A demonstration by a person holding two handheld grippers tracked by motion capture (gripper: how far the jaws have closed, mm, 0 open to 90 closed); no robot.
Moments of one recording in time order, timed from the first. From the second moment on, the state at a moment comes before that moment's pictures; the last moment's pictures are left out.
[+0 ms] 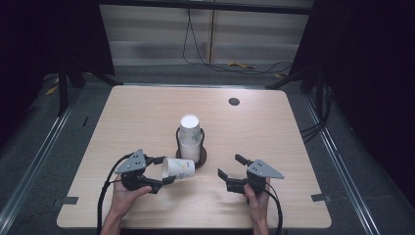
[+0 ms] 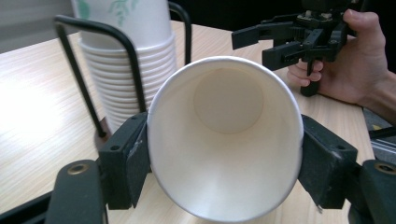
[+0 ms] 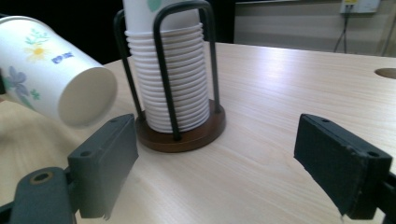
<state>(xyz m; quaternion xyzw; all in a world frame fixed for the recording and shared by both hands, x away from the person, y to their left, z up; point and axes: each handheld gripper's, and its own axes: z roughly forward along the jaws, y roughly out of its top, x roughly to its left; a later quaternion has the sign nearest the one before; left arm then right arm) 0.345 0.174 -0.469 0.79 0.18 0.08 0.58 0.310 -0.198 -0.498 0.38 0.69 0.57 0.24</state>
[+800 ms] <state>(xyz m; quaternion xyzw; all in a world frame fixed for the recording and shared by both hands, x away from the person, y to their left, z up) 0.365 0.223 -0.464 0.80 0.27 0.11 0.52 0.291 -0.202 -0.505 0.37 0.62 0.60 0.36</state>
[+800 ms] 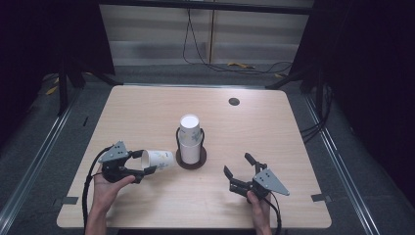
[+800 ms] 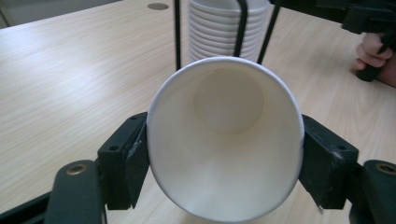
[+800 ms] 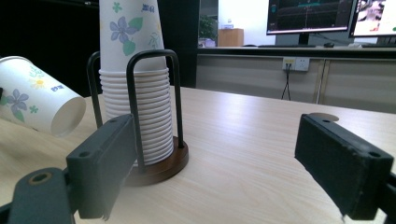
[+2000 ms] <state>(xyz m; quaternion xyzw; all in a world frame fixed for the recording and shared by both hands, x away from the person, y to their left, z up) 0.430 0.207 -0.418 0.88 0.31 0.11 0.35 0.290 -0.201 -0.505 0.37 0.61 0.60 0.37</state>
